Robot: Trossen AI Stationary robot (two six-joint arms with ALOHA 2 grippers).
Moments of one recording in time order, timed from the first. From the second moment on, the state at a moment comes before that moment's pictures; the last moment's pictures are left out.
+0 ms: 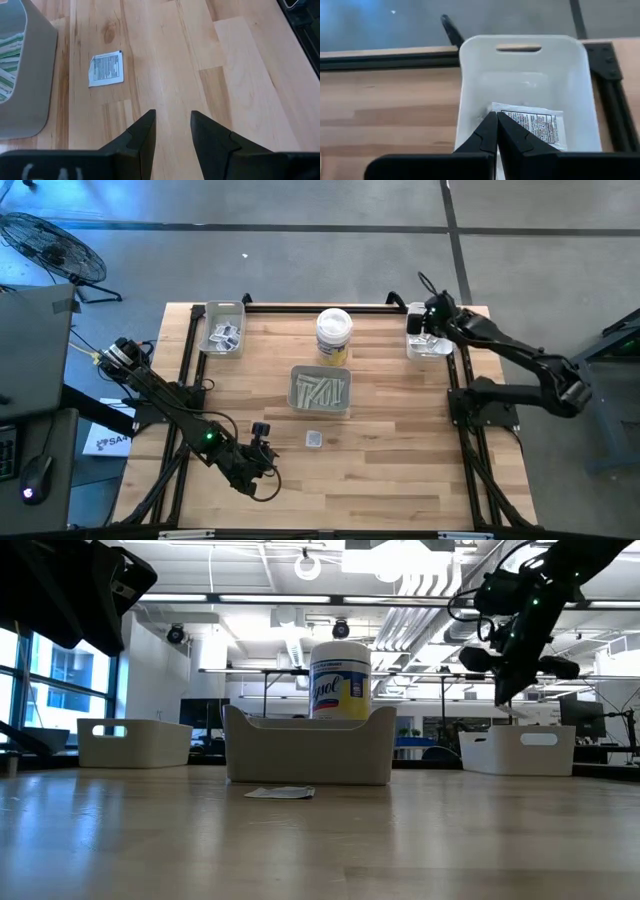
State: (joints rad) left arm -0.72 1.47 0.90 -0.36 -0.43 -0.37; right arm -0.88 1.06 0.71 -0.58 0.36 0.62
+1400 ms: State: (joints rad) left arm -0.72 1.47 0.90 -0.14 -0.44 -0.38; right arm -0.78 0.99 0.51 -0.39 0.52 0.54
